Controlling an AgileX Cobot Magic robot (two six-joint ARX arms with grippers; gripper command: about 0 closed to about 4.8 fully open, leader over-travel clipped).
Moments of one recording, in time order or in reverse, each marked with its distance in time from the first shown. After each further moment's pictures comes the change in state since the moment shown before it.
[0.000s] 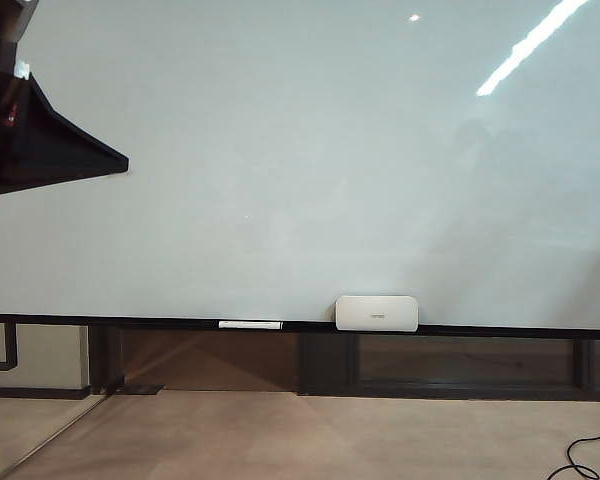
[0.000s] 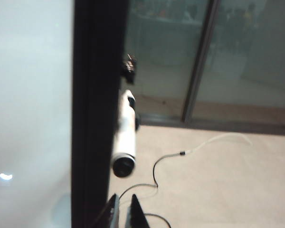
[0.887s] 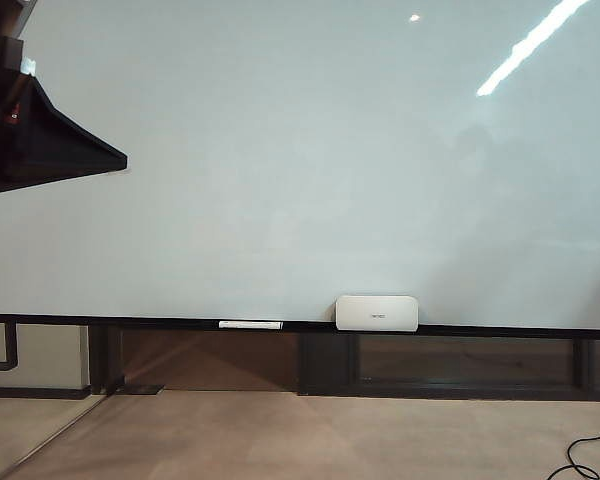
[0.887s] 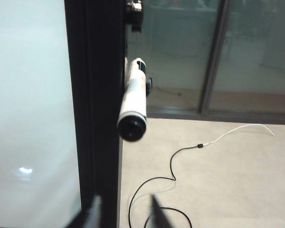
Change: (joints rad) left arm 0.000 0.005 0.003 0.006 -0.029 -0.023; right arm 0.000 0.117 0.092 0.001 -0.051 0.044
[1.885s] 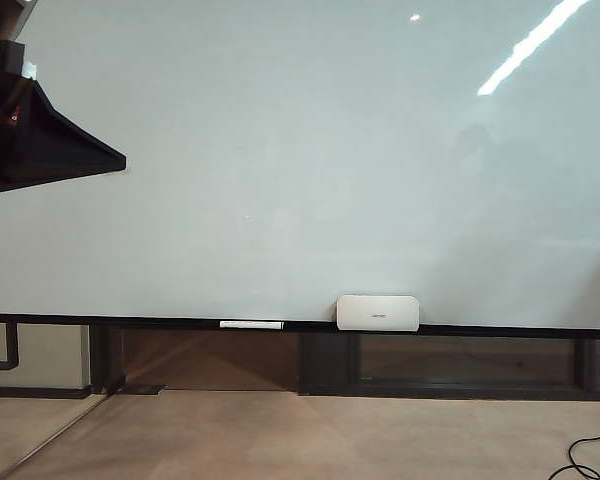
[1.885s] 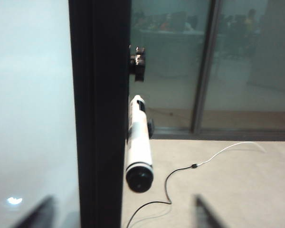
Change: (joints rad) left arm 0.000 0.000 0.000 0.000 -0.008 0.017; right arm 0.031 0.000 0.003 0.098 0.081 0.056
